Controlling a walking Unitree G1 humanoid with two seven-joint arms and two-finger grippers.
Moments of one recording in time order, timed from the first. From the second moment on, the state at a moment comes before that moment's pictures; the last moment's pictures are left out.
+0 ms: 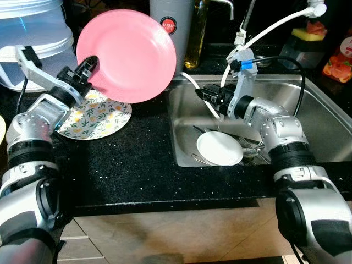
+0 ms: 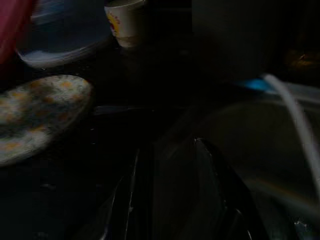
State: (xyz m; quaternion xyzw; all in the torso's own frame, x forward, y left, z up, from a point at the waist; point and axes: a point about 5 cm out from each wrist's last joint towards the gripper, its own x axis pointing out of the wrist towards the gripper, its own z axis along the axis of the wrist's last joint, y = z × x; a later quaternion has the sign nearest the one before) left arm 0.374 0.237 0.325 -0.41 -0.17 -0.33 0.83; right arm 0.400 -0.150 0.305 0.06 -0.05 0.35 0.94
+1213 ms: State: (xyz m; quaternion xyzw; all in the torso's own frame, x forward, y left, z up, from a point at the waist) left arm 0.363 0.210 0.314 -0.41 -0.14 -0.41 0.80; right arm 0.358 -0.107 0.332 0.26 -0.10 0.50 0.82
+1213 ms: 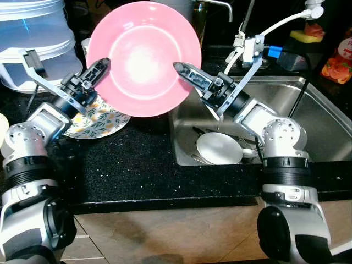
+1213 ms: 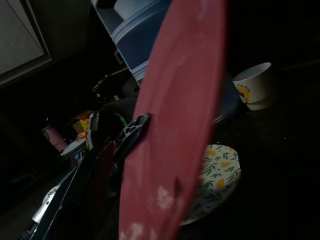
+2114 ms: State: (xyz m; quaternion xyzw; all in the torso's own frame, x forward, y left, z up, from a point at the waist) left arm 0.376 0.194 0.309 -0.37 -0.11 -0.38 0.84; right arm 0.359 -0.111 0.320 0.32 -0.10 0.45 0.83
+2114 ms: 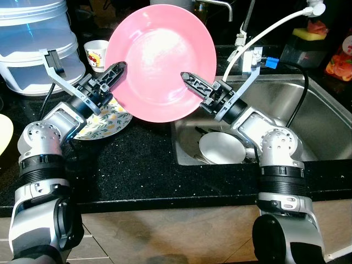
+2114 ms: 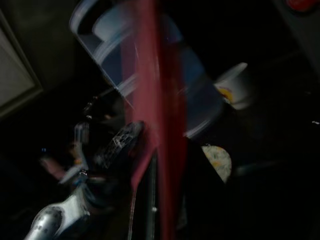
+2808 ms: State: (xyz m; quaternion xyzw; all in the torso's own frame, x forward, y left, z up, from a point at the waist) left arm 0.358 0.155 0.315 -0.03 -0.12 -0.44 0.89; right arm 0.388 -0.176 0.327 0.10 -0.13 0.20 0.97
